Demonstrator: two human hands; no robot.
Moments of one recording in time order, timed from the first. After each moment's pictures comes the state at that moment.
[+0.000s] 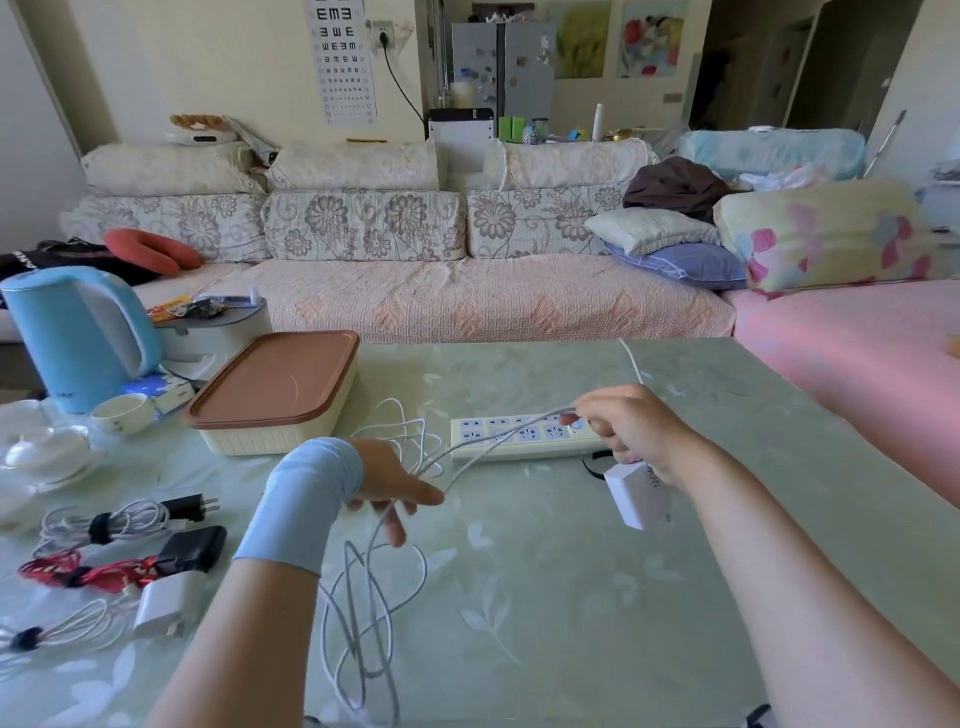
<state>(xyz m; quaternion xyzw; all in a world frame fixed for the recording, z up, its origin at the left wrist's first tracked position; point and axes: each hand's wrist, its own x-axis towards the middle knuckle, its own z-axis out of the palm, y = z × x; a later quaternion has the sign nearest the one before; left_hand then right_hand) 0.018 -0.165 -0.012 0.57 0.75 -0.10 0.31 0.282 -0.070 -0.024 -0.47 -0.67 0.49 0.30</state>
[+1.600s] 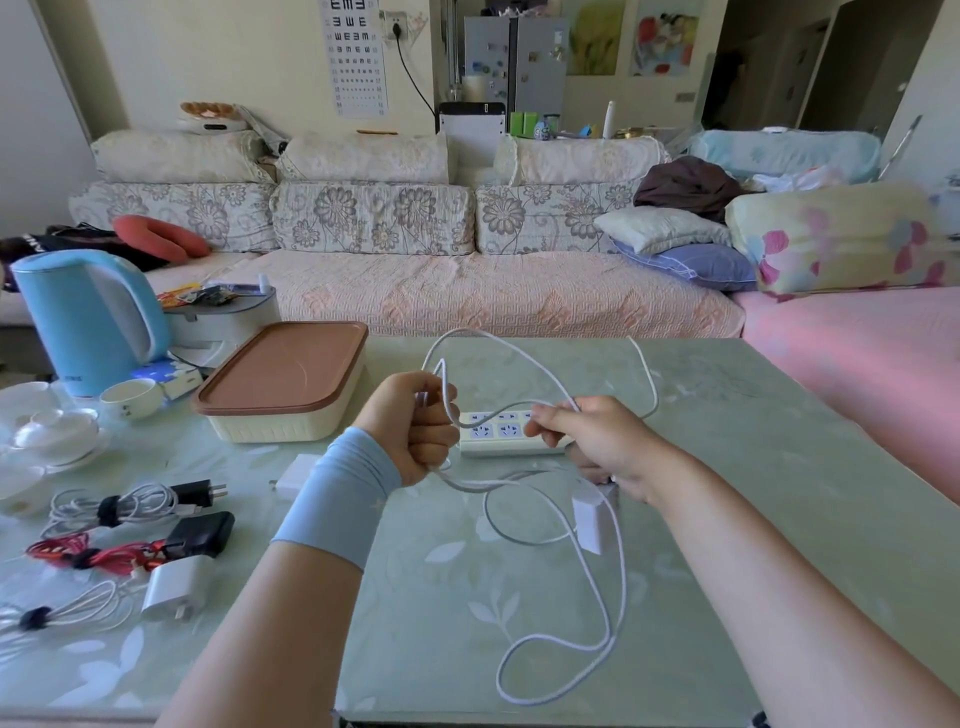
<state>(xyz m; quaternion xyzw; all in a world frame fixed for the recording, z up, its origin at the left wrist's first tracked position) 0.031 -0.150 -0.020 0.24 0.47 0.54 0.65 0.245 -0.090 -0.036 -0.42 -0.65 0.55 0.31</state>
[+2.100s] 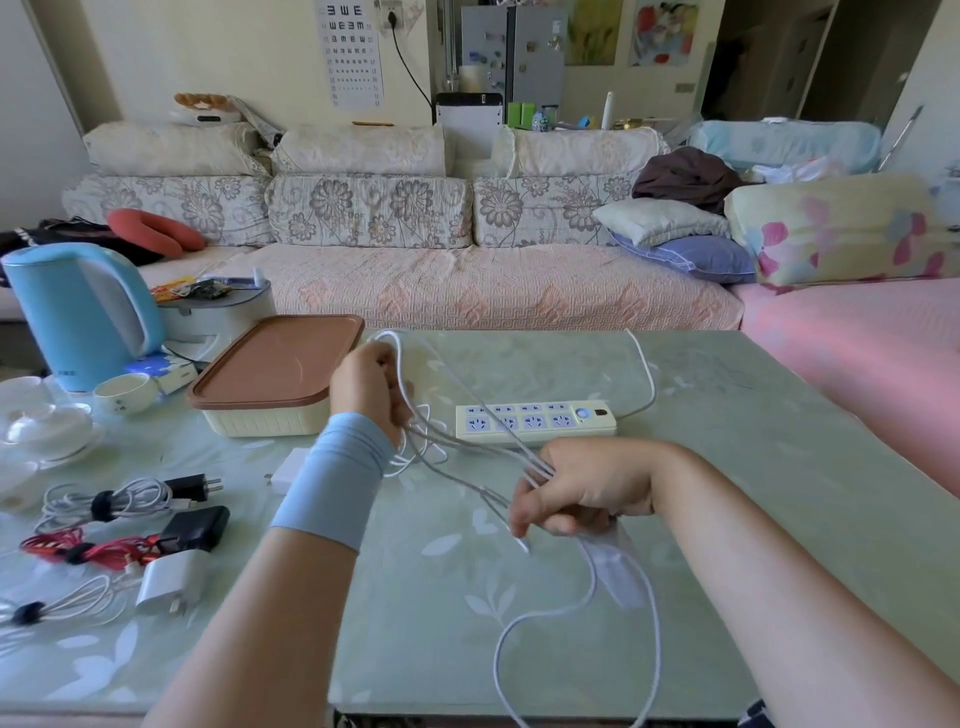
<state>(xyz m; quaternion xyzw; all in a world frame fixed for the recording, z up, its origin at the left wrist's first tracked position) 0.025 -0.141 -0.012 0.18 0.46 0.74 0.45 0.253 -0.117 -0.026 -0.31 -0.78 0.54 -0.07</state>
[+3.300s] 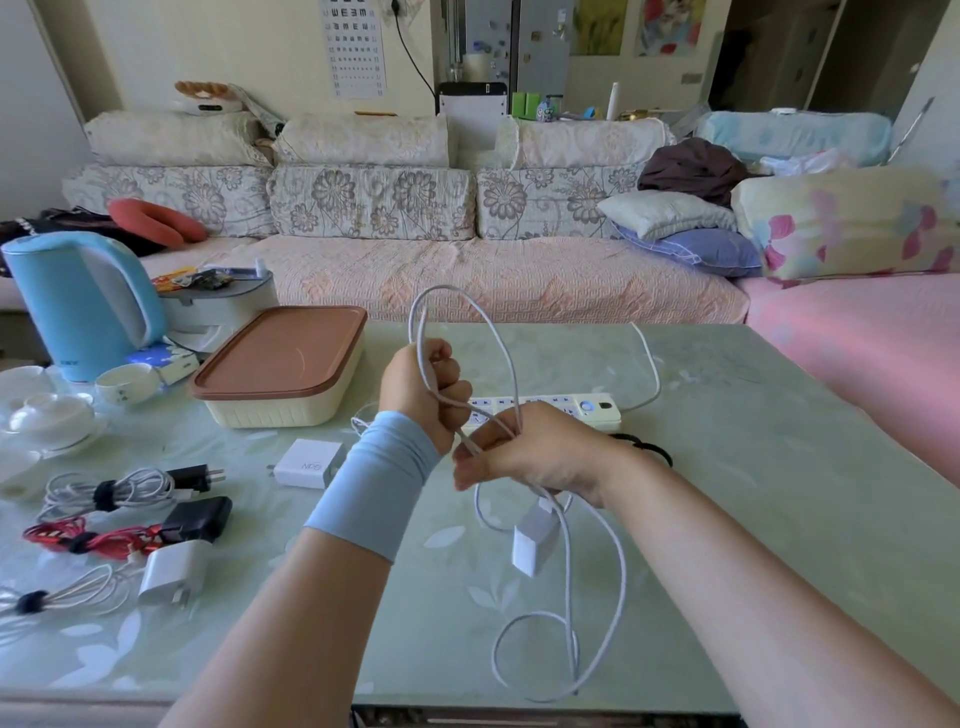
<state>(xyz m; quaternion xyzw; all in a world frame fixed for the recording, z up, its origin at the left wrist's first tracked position) 0.065 -0.144 -0.009 0.19 0.45 0.69 0.54 0.210 -0.131 -0.027 -0.33 -0.78 0.51 0.14</state>
